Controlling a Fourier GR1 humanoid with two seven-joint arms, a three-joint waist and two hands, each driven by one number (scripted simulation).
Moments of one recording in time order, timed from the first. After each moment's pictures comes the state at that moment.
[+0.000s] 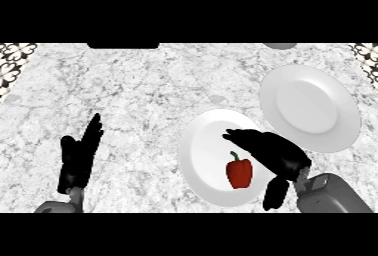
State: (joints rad) left arm -0.03 0.22 -0.13 -1.44 0.05 0.25 0.18; right arm -0.29 -0.42 0.49 -1.63 0.53 0.53 0.22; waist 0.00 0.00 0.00
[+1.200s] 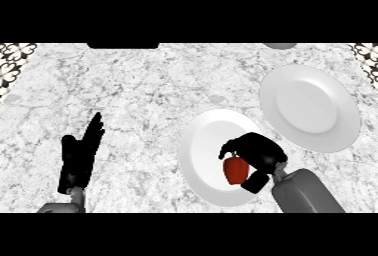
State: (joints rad) left arm -0.02 0.15 -0.07 -1.48 -0.04 0.19 0.23; right arm -0.30 -0.23 0.42 -1.40 0.84 0.54 0.01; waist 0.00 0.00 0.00
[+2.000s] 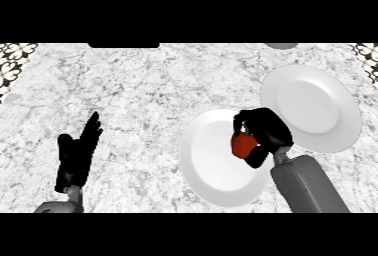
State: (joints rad) left arm -0.03 0.14 -0.03 -1.47 -0.05 0.15 0.22; right arm -0.36 -0.15 0.25 -1.34 1.00 0.25 0.08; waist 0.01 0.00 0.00
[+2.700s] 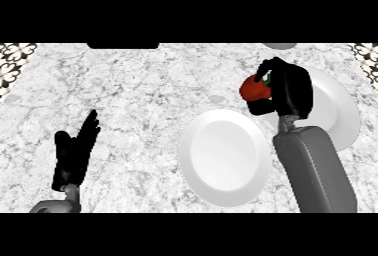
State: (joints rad) left arm -0.04 0.15 -0.02 -1.49 -0.05 0.14 0.25; right arm -0.55 -0.08 0.04 -1.37 1.15 -0.10 0.40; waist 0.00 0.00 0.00
